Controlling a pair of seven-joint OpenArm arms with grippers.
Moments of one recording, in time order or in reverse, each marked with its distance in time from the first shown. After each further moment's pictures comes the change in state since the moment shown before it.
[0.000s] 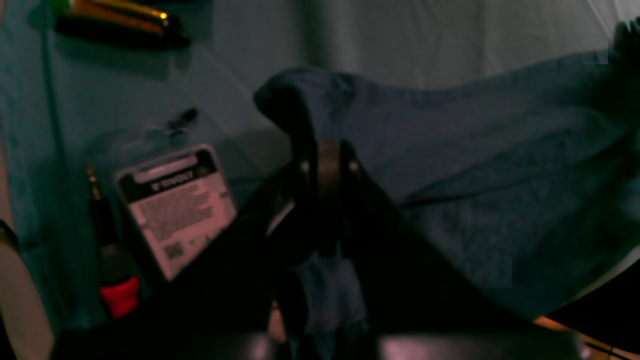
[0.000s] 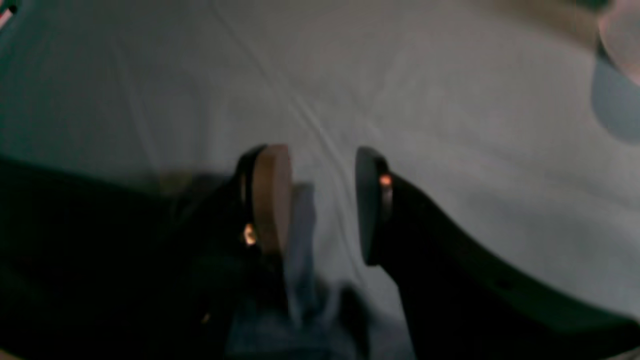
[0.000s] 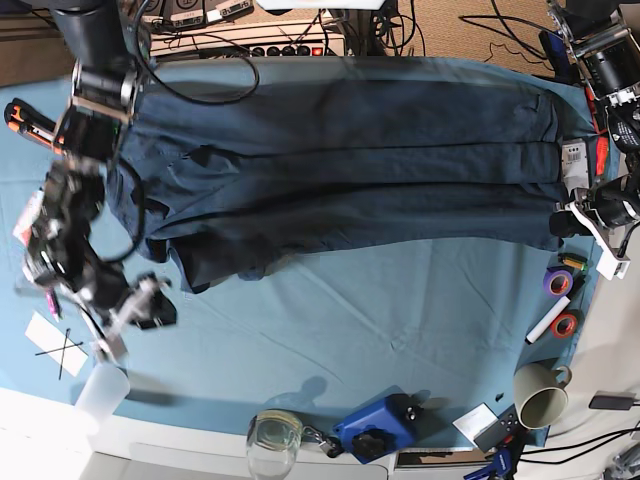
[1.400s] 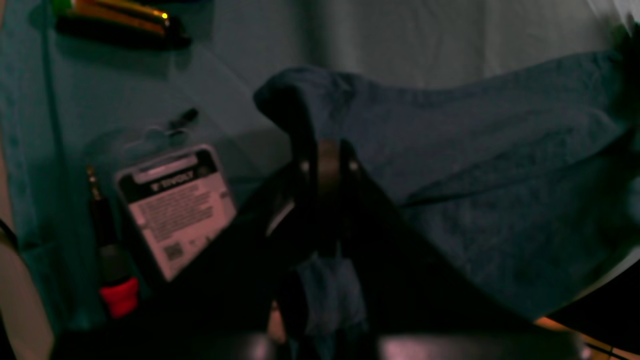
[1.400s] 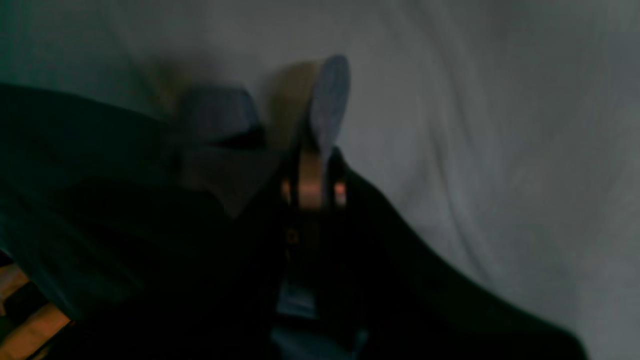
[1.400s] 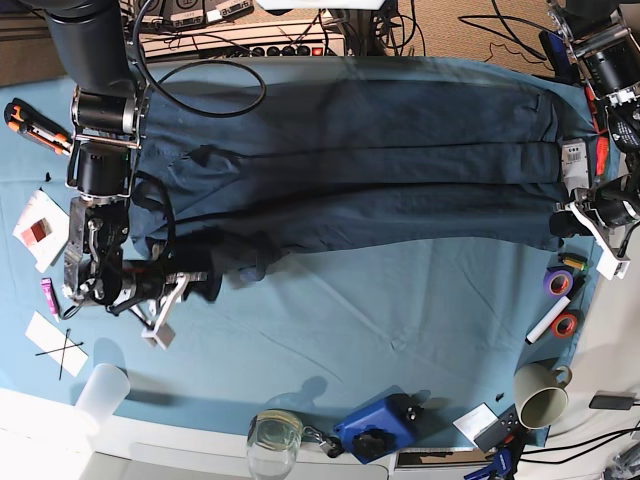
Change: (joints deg) left arm 0.0 0.0 0.0 0.0 0.0 0.0 -0.2; right arm 5.6 -0.7 -9.0 -16.1 6.9 -4.5 -11.5
